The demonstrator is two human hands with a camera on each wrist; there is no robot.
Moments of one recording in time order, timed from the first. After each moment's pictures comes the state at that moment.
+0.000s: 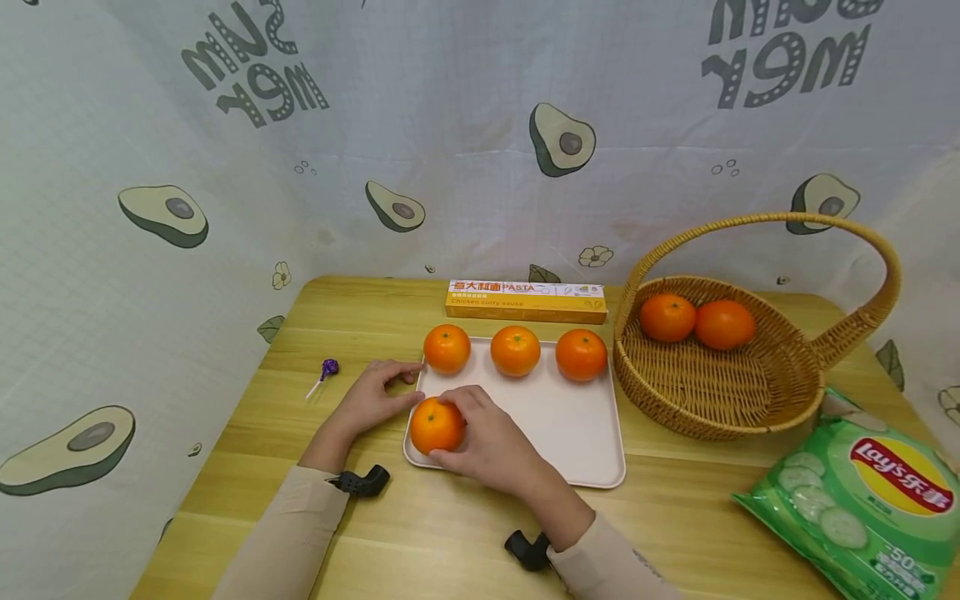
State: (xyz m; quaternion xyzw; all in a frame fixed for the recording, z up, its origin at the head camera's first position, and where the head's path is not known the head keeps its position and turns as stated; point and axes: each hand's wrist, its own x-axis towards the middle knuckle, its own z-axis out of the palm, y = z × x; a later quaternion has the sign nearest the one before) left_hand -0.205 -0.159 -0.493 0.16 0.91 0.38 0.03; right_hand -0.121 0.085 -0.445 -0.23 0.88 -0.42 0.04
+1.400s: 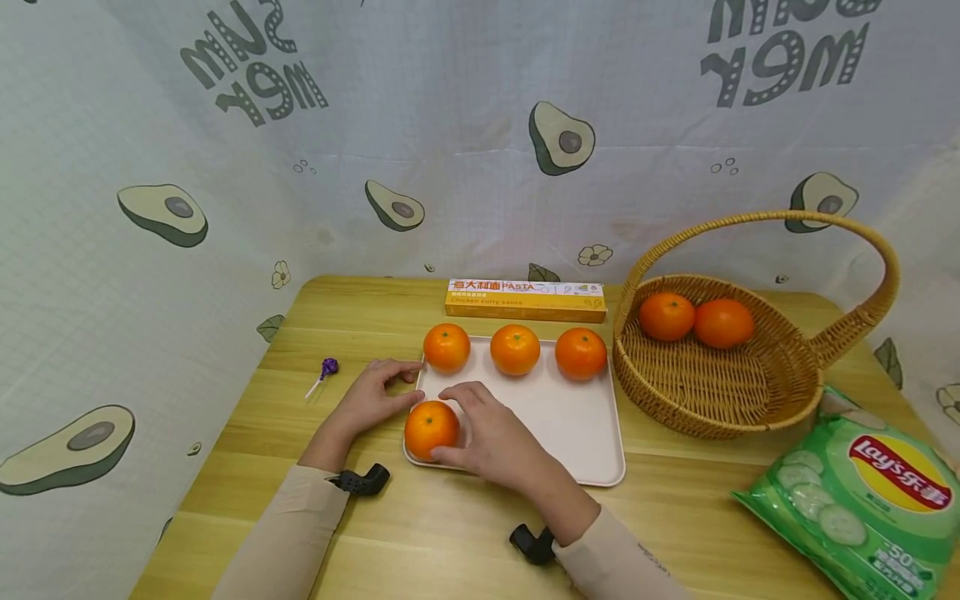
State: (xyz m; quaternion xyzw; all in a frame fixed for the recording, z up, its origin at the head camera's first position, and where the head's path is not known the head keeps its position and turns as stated) left_hand -0.205 -0.158 -0.495 0.16 0.91 0.38 0.03; right_hand -0.122 0.088 -0.437 -0.23 0.90 -0.37 0.04
